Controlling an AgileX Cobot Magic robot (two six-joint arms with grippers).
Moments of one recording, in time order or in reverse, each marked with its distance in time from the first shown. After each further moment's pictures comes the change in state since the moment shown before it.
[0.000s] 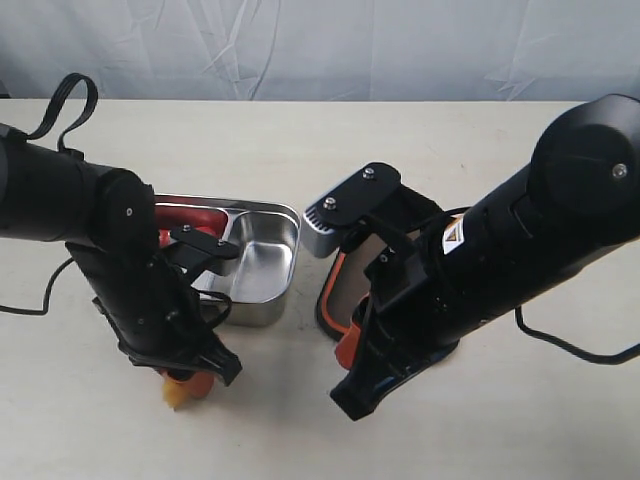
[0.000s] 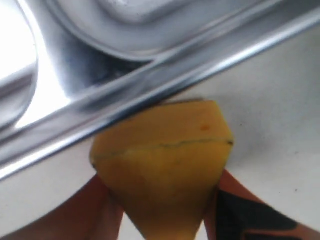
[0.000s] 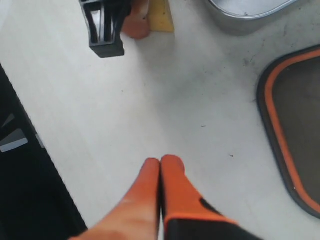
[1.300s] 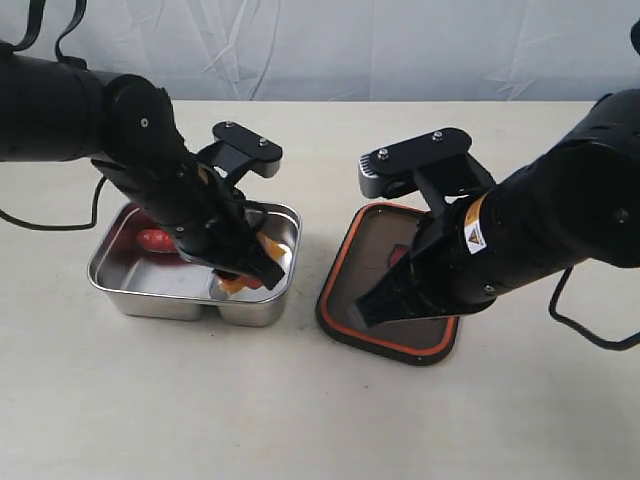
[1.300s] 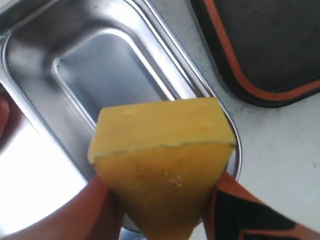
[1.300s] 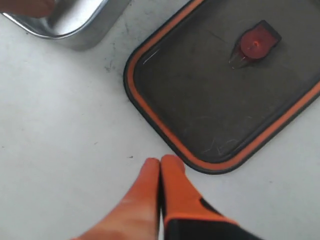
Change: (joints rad) left arm -0.004 -0.036 -0.239 0.033 -0.068 0.119; right arm 0.000 -0.004 0.000 -0.565 -0.074 0.789
